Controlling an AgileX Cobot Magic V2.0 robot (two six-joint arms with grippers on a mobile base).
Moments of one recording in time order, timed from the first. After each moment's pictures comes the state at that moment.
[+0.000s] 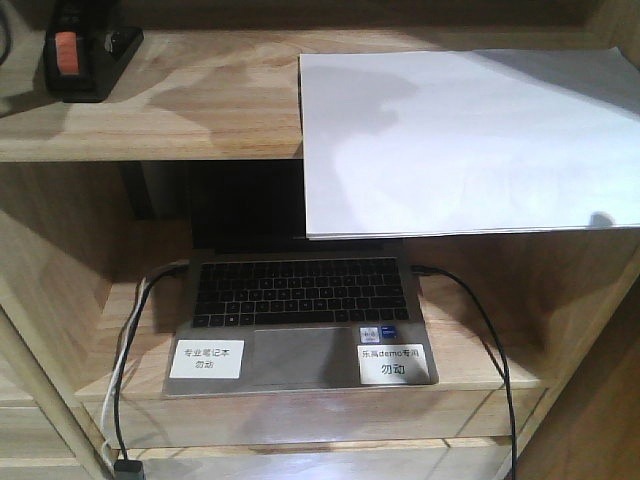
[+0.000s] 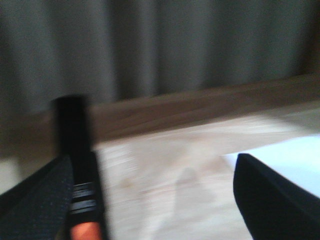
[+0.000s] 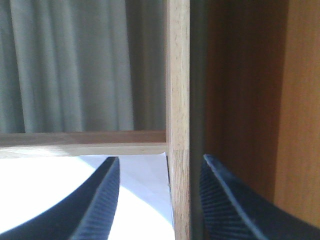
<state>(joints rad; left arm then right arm) -0.68 1.28 -1.64 0.60 0.87 -0.60 -0.03 0.43 -0.77 0.09 0.29 -0.07</state>
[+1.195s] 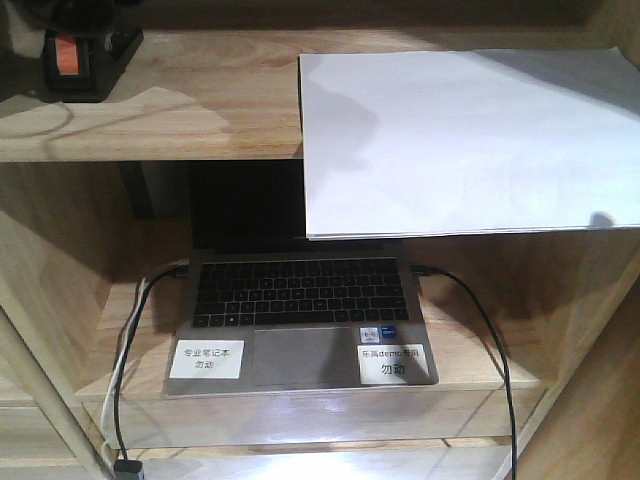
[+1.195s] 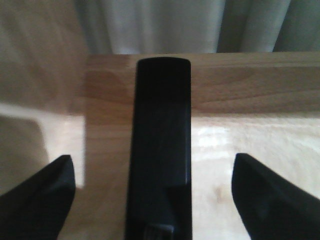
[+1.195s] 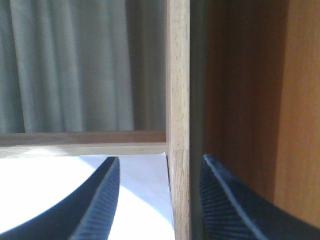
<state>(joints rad) -0.54 1.62 -1.97 0.61 1.19 -0.60 -0.03 0.43 -0.77 0.09 0.29 -0.07</state>
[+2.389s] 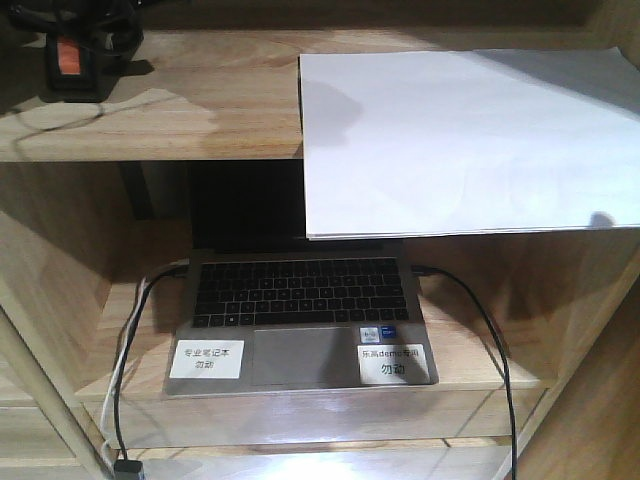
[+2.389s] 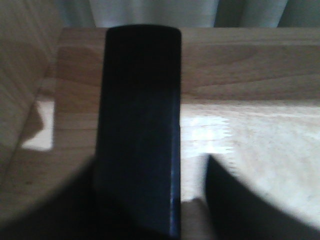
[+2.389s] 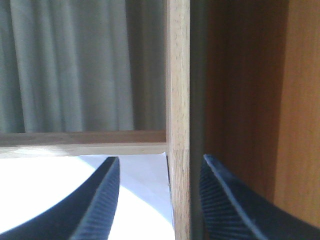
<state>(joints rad) -0.51 1.66 -1.97 0.55 1.19 -0.60 -0.03 0.43 -0.77 0.09 0.29 -0.07</state>
